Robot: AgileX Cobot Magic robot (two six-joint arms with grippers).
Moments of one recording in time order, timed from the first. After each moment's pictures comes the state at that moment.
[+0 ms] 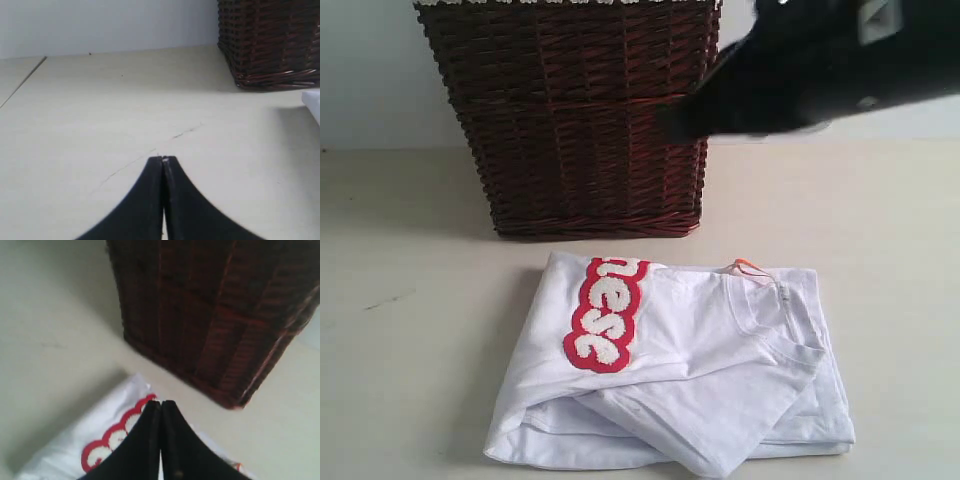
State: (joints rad) left arm -0.02 0.01 0.00 0.07 0.37 -0.01; right arm 0.56 1.21 -1.05 -0.11 0.47 0.13
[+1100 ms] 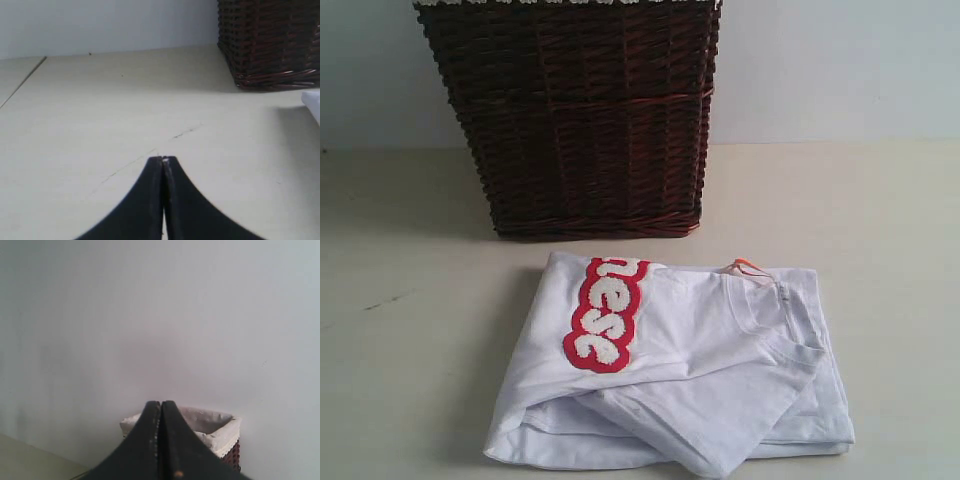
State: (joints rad) left arm -0.02 0.01 0.00 0.07 0.37 -0.01; right arm 0.56 0.16 -1.05 -0.10 0.64 0.10
